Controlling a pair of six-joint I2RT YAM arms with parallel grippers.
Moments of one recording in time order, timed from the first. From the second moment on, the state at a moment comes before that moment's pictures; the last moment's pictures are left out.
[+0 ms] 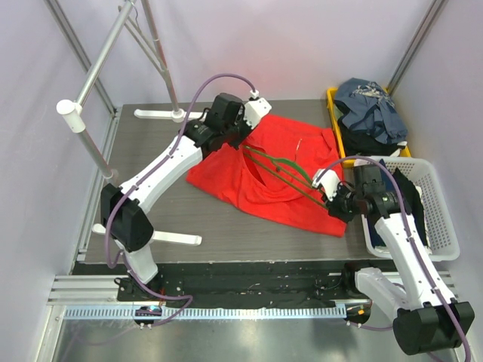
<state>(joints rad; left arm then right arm) -0.65 1.77 1.75 -0.58 -0.02 0.36 0.12 0.90 0.85 -0.98 -0.33 -0.75</state>
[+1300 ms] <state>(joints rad) -0.76 1.77 1.87 -0.66 -0.02 0.33 0.24 1.13 0.89 -0.70 -0.42 -0.63</state>
